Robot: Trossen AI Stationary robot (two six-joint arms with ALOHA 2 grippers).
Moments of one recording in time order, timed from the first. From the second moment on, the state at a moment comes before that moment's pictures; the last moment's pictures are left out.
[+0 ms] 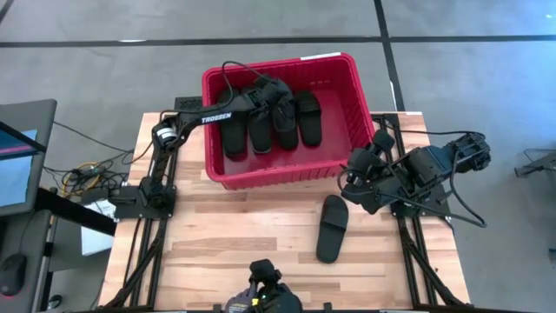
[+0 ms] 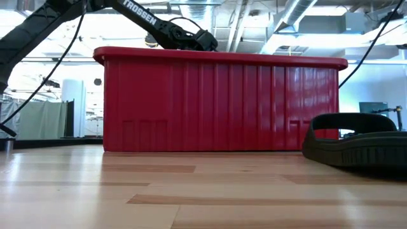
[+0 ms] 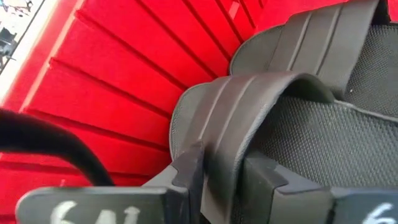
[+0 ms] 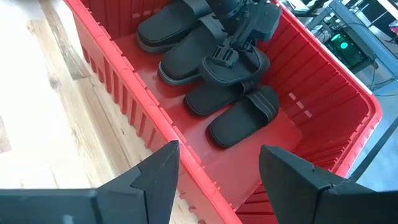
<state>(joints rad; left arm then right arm) 0.55 2.10 1.74 -0.30 -0.49 0.37 0.45 1.41 1.73 -1.57 0.85 0.65</state>
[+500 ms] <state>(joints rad) 0.55 2.10 1.74 -0.33 -0.45 0.33 0.45 1.41 1.73 -1.57 0.84 0.66</state>
